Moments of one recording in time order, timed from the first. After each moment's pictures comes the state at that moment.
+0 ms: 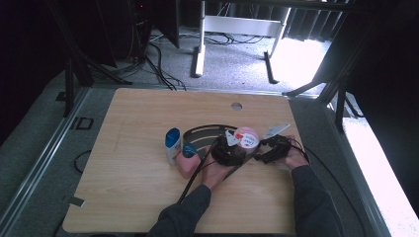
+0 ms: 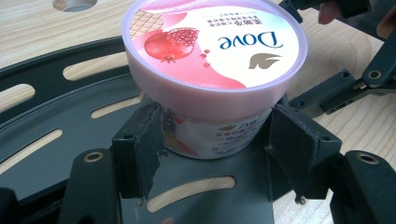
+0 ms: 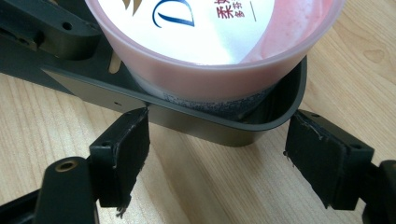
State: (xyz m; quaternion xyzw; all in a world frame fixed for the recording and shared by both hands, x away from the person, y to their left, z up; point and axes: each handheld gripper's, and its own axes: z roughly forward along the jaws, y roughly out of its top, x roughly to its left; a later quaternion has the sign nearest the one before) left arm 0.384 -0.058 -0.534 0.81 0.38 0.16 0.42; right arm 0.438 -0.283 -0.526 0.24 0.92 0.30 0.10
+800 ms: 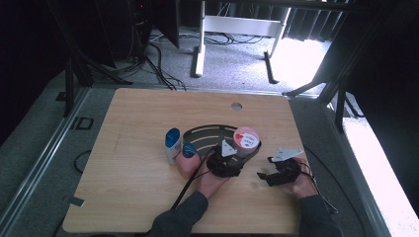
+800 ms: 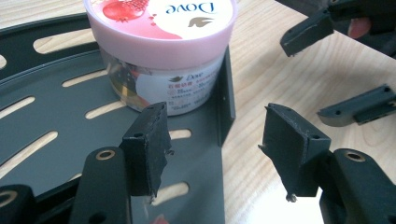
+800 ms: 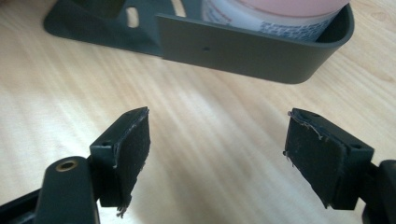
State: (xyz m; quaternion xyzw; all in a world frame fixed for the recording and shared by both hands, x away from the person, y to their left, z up) left arm 0.344 -0.041 -0.529 0.82 0.35 0.12 0.44; right arm 0.346 -0.294 -0.527 0.28 0.89 0.33 0.14
